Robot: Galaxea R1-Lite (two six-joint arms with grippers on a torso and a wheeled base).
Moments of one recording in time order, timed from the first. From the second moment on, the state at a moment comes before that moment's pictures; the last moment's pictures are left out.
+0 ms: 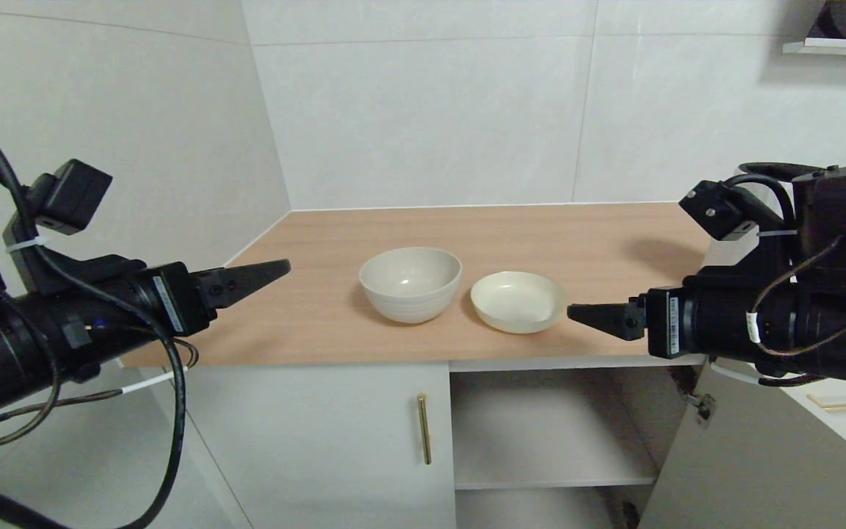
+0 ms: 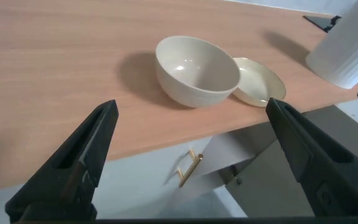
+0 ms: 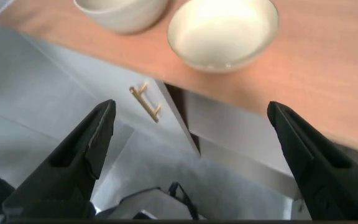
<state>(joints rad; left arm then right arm) -0.20 1.35 -0.71 -0.48 -0.26 -0.28 0.56 1.49 -0.92 -0.20 0.03 0.23</state>
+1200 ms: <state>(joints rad) -0.35 1.78 -1.22 -0.03 -0.07 -0.72 0.53 1.76 -1.19 -0.06 -0.10 0.35</state>
